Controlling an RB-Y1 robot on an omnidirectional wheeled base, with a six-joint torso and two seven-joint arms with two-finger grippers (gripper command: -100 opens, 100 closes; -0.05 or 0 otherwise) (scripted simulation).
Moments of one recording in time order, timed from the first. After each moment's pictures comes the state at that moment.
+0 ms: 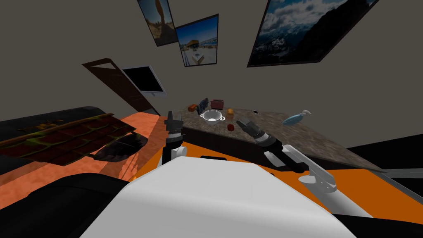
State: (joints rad) left arm 0.51 -0.02 -0.01 -2.32 0.08 -0.45 0.08; right arm 0.42 -0.88 -0.01 -2.26 0.17 -0.42 0.26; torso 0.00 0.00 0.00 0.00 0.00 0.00
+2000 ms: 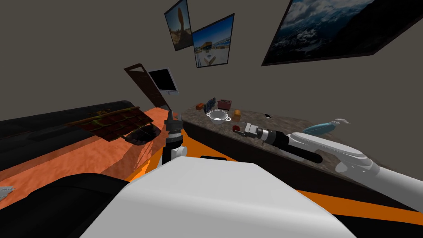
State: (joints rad) left arm 0.51 -0.02 -0.01 -2.32 0.08 -0.45 0.08; right arm 0.40 -1.46 0.03 -2.20 0.21 -0.41 0.36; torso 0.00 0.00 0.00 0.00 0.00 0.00
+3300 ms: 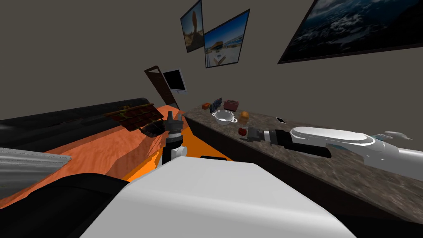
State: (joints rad) left arm 0.51 -0.02 -0.01 -2.32 0.08 -0.45 0.08; right arm 0.43 -1.84 0.11 -2.15 0.25 -0.37 0.38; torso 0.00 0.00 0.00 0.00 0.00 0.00
